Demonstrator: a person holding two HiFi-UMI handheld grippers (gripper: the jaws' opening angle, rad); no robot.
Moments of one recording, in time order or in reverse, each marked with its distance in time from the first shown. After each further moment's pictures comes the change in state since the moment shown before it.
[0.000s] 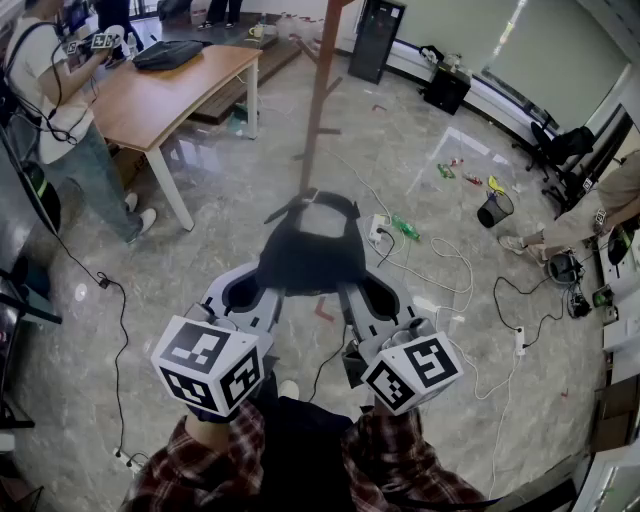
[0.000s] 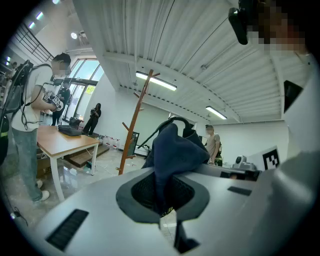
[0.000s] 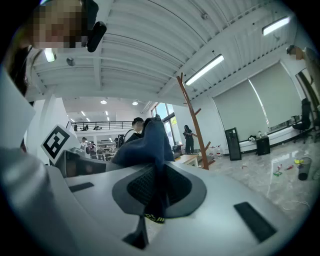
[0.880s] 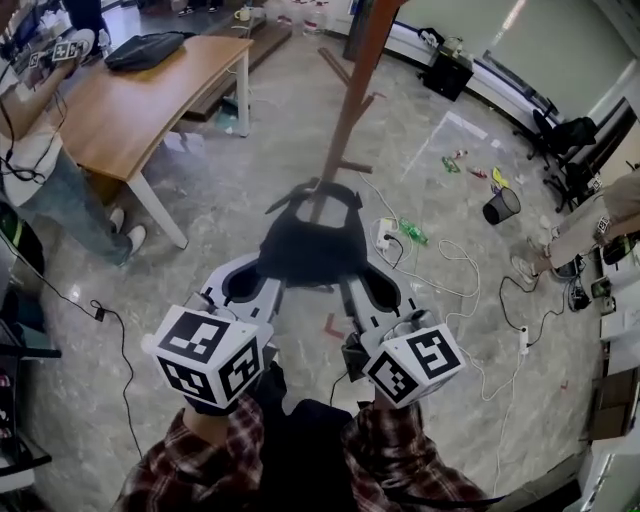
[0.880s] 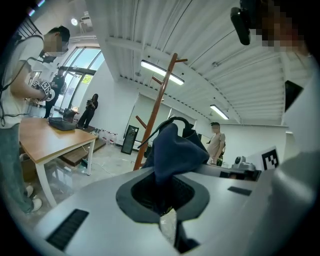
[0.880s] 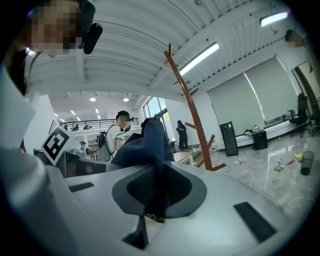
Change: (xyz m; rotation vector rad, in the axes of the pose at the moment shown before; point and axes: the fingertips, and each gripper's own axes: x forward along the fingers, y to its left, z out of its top) left arm 0.140 0.177 0.048 -0.028 0.058 -0.070; right arm 0.212 -0.078 -0.010 0.043 0.028 -0.079
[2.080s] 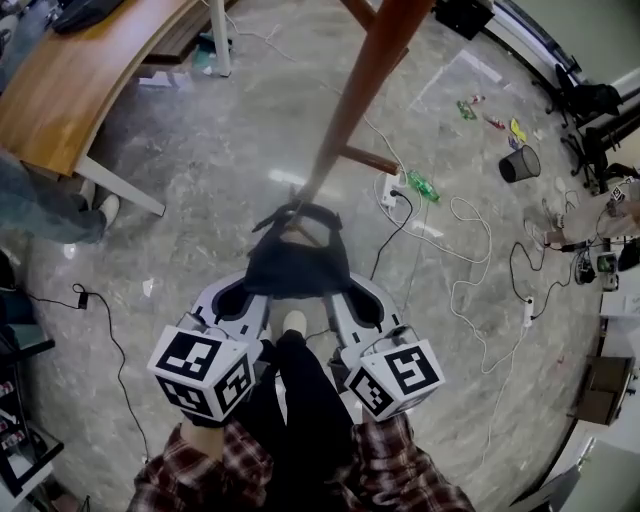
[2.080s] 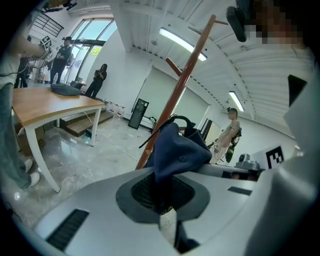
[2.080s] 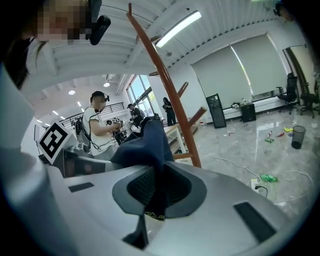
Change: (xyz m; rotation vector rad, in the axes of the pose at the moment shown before) left arm 0.161 0.120 -0.119 -0.151 0.263 0.043; right arm 0.116 -0.139 -0.145 0.150 0.249 -0.106
